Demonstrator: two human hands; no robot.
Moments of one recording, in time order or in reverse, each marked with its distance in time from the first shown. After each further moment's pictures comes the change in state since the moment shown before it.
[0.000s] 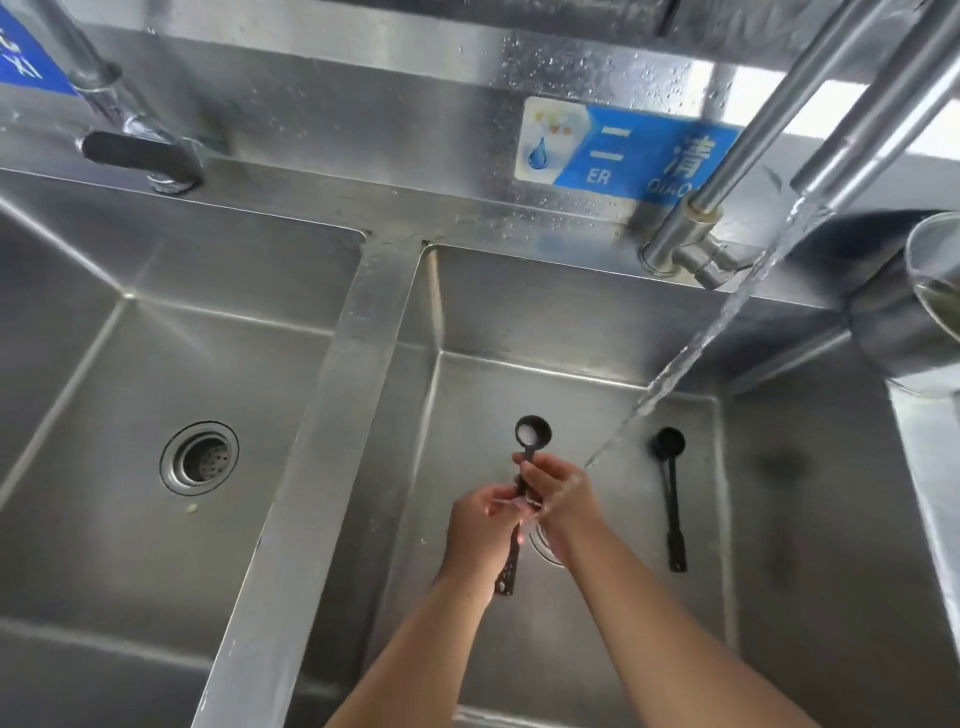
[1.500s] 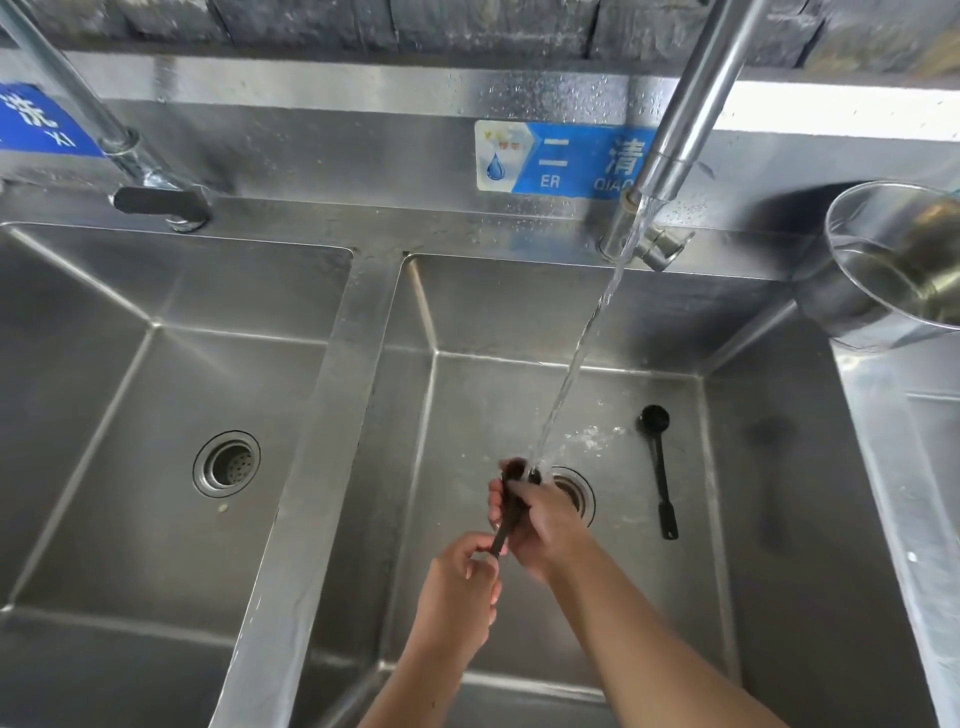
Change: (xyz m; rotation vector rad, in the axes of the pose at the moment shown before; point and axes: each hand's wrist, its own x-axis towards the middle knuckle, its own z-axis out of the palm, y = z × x) left_hand -0.104 -0.007 -0.031 0.187 -0.084 -0.084; right_hand -0.064 0.004 0.012 0.469 -0.110 0.253
